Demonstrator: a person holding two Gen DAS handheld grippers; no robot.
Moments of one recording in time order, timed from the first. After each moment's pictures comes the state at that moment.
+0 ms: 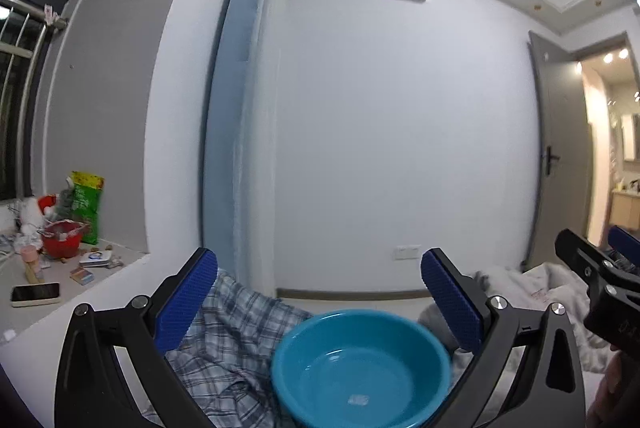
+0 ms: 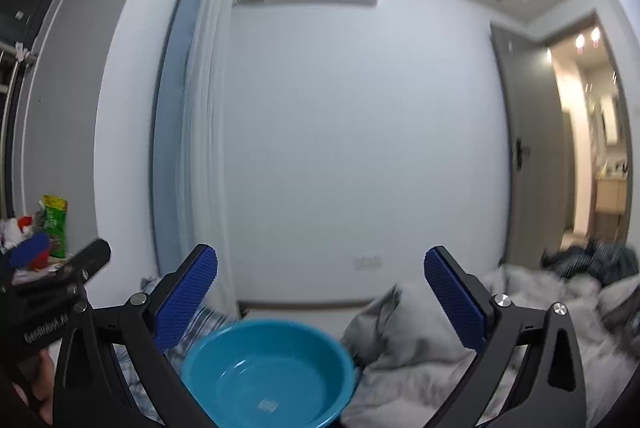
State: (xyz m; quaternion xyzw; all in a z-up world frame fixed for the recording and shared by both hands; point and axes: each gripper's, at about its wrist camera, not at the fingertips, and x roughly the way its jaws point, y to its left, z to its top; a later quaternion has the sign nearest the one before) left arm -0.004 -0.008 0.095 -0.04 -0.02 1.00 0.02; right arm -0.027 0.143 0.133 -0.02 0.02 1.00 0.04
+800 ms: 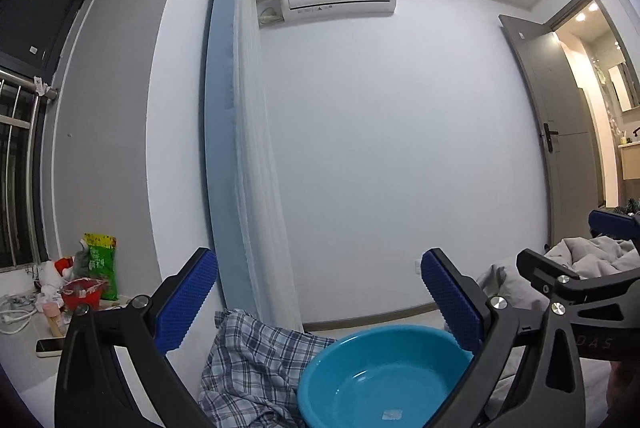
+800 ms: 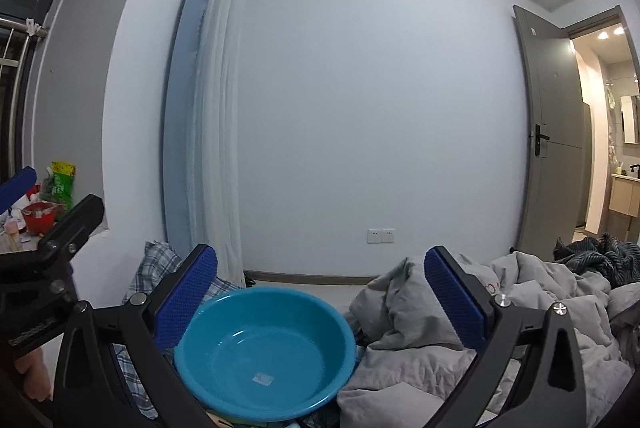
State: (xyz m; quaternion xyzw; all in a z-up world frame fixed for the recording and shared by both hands) left arm 0.018 0.033 0.078 0.03 0.07 1.00 0.01; right arm -0.051 0.161 0.112 -0.06 -0.01 1.00 0.01
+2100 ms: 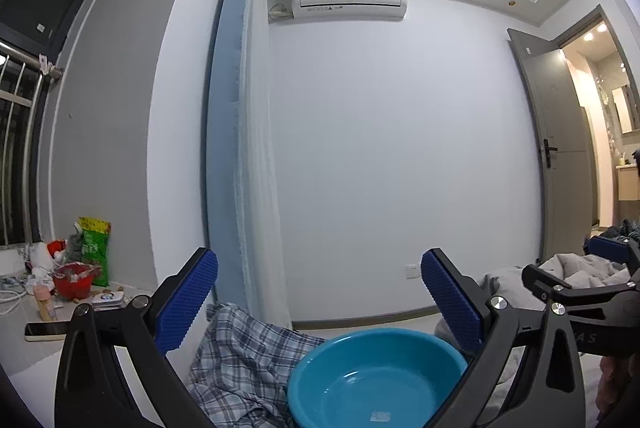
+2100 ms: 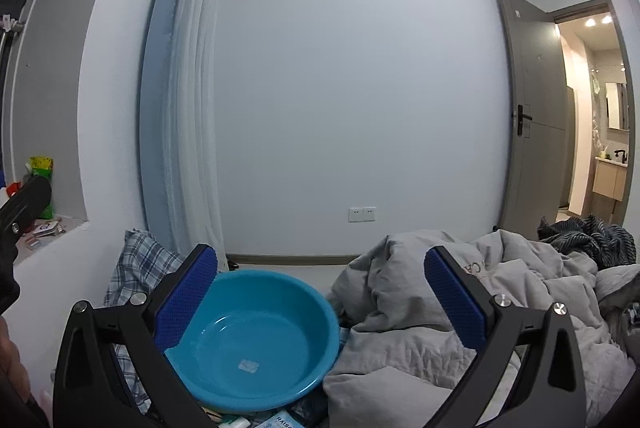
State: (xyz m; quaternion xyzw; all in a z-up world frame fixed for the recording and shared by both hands) left arm 0.022 0.021 0.081 0.03 0.04 1.00 0.01; right arm -0.061 0.164 0.111 -0.10 0.00 0.99 0.05
